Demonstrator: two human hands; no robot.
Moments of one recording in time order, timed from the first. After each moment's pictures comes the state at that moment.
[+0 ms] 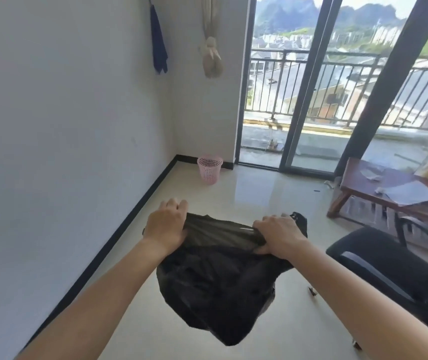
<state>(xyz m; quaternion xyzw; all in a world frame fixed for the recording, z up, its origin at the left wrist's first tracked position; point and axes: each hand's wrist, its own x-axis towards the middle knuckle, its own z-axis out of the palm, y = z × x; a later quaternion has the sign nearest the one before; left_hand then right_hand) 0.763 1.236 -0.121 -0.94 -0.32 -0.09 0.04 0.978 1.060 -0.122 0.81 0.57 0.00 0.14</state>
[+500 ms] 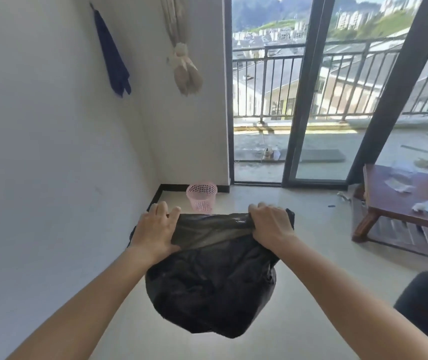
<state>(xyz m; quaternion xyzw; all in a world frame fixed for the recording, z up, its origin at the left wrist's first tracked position) 1.063 1.614 -0.129 -0.96 -0.26 -0.01 0.13 1.267 1.428 -0.143 0.89 0.46 0.05 0.00</state>
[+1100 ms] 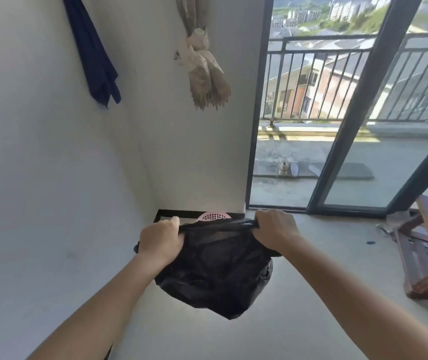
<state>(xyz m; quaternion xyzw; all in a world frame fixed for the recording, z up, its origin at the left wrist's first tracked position) 1.328 2.062 -0.165 -0.94 -0.33 -0.04 -0.02 1.526 1.878 -0.164 0.91 0.42 -0.04 -0.03</state>
